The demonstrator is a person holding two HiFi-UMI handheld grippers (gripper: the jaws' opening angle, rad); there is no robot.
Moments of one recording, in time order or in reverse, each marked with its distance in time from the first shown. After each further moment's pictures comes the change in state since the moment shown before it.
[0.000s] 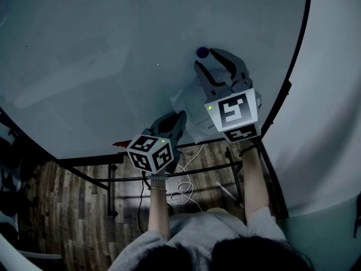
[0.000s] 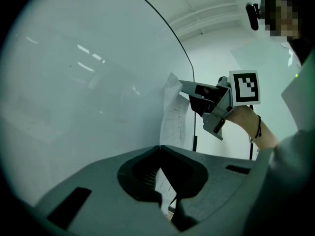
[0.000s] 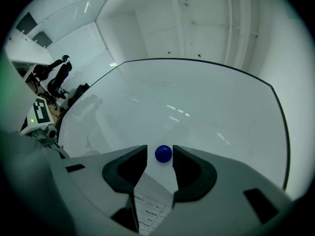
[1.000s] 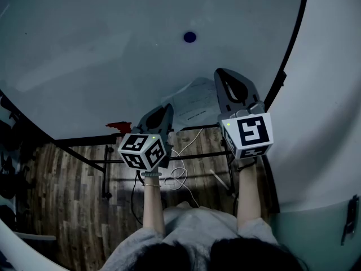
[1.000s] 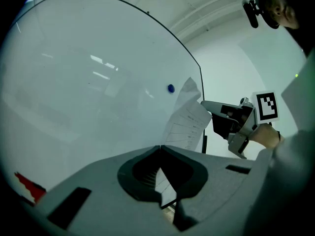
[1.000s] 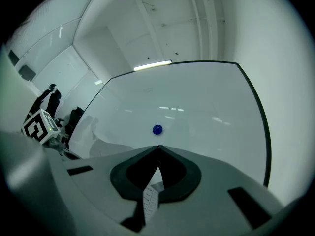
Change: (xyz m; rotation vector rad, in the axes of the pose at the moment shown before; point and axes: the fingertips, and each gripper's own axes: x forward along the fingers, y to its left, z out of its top) left arm -0.027 -0.018 -0.010 -0.005 -0.031 0.213; right arm -0.085 -0.009 -0.044 0.281 -0.064 0.013
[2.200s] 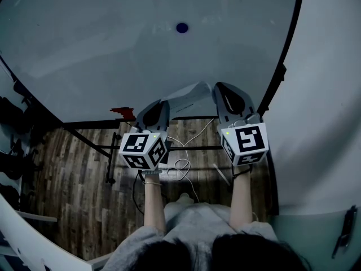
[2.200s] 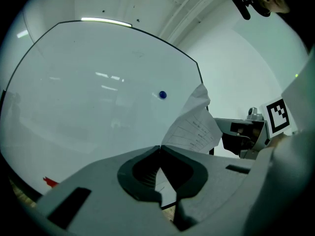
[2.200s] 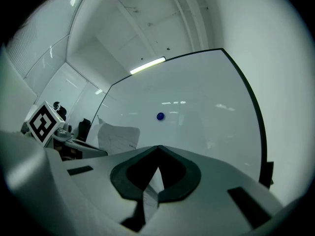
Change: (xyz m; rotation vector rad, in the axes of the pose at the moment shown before) left arm -0.030 -0.035 0.005 0.117 -0.032 0.198; right arm -0.055 0.006 -0.044 0.168 0.036 0.090
